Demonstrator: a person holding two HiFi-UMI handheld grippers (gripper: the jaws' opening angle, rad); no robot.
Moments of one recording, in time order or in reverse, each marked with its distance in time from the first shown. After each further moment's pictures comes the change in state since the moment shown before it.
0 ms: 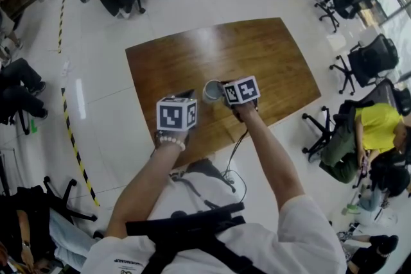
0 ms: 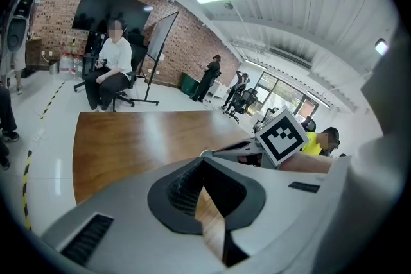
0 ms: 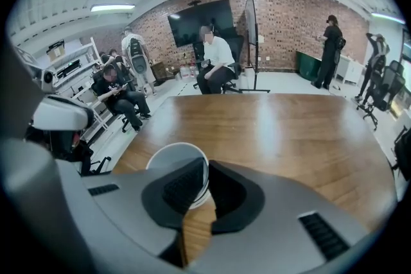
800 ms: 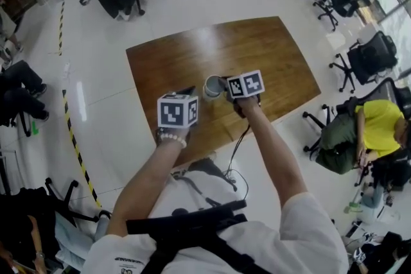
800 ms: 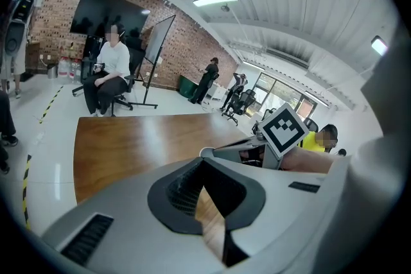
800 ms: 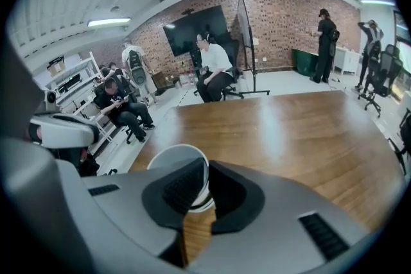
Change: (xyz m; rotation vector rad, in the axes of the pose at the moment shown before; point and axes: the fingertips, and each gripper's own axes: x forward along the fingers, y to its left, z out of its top) left arm -0.002 -0.013 0.008 0.024 -0.023 -0.007; right arm -0.020 -0.004 0.014 0.079 -0.058 0.046
